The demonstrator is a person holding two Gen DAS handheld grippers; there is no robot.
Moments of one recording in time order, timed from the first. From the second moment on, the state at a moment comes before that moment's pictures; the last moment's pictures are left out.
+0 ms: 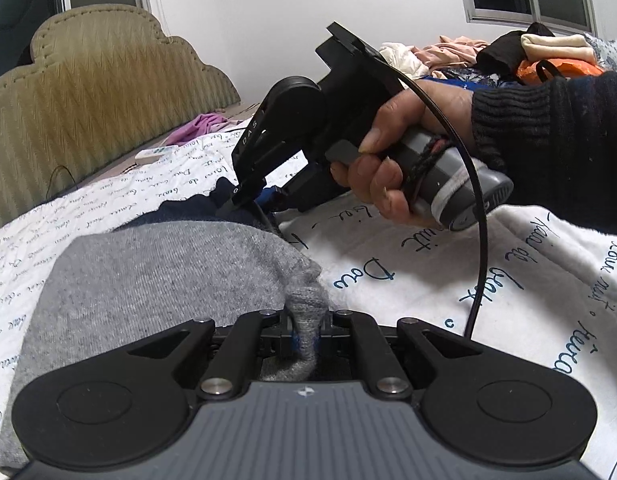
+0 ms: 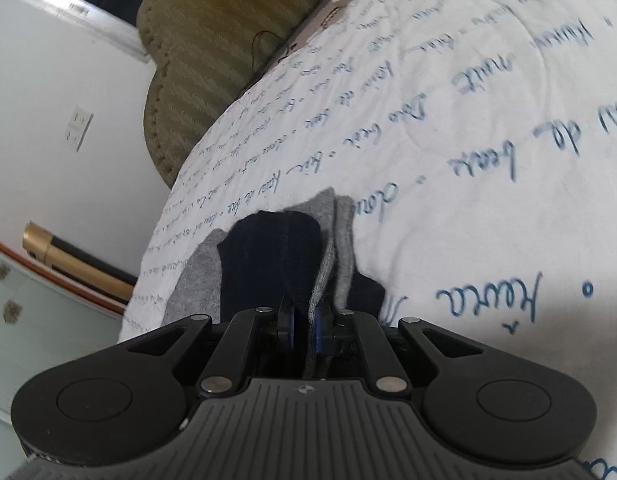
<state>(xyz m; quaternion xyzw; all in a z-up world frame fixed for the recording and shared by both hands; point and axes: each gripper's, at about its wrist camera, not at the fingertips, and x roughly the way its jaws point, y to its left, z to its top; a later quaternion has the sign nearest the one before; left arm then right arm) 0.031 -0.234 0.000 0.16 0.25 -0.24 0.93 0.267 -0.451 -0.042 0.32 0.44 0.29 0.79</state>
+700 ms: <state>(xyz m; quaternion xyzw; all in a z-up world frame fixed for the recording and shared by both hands) 0.189 -0.077 0.060 -0.19 0.34 -0.12 0.91 0.265 -0.439 0.001 0.28 0.40 0.24 0.84</state>
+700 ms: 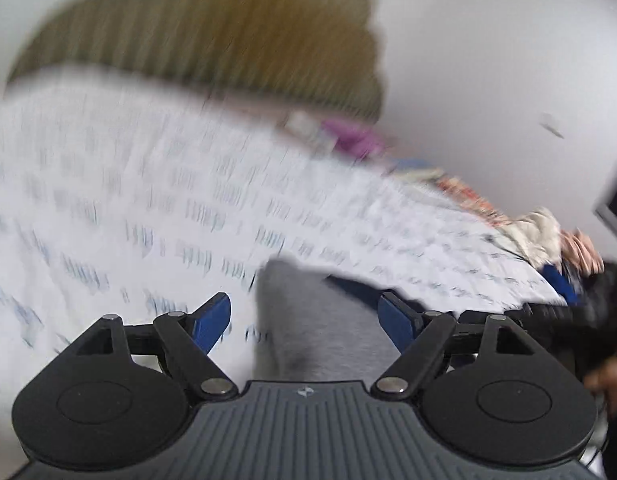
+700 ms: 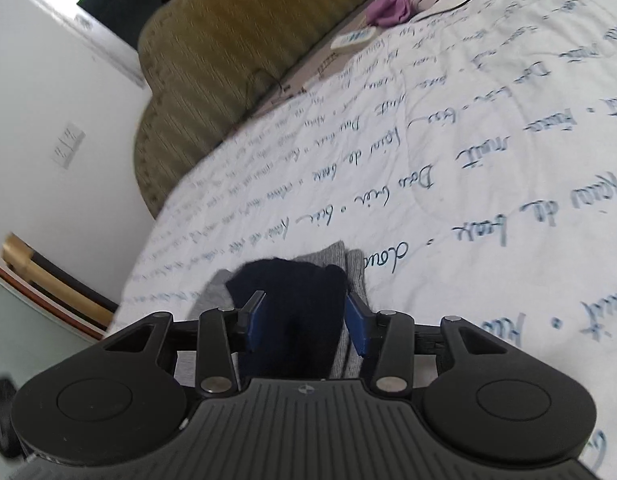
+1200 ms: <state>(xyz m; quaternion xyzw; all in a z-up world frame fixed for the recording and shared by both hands) 0.256 -0.114 0.002 -0.16 0.41 -0.15 0.88 0.262 -0.452 -0.042 0.32 0.41 0.19 0.84</state>
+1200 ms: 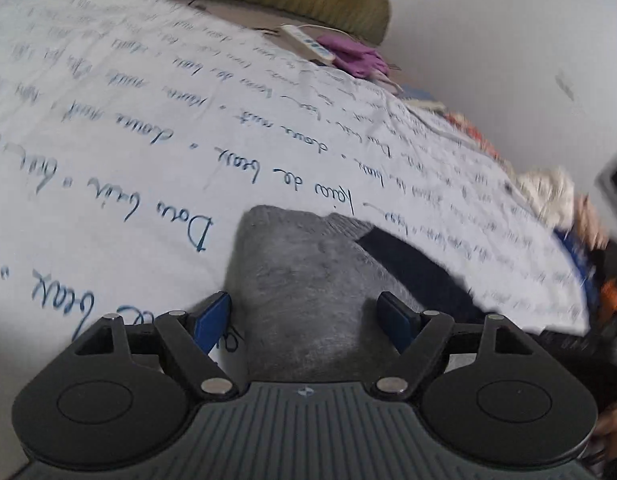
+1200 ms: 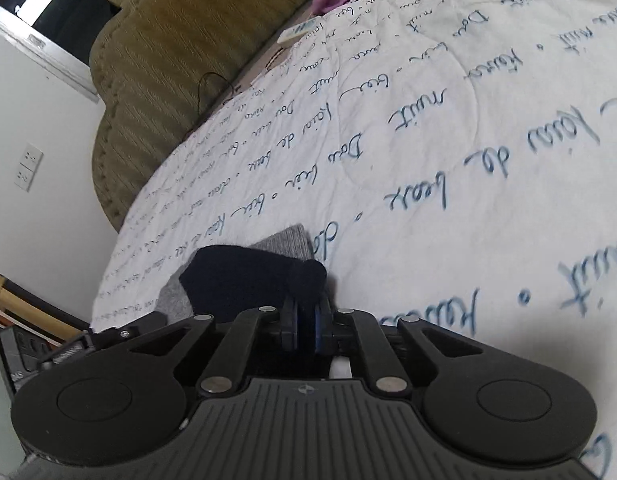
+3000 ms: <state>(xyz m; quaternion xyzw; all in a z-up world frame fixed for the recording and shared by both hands) 0.238 -0.090 -0.001 -0.21 0.45 -0.22 0.84 0.197 -0.423 -0.016 0.33 0.41 0.17 0.83</state>
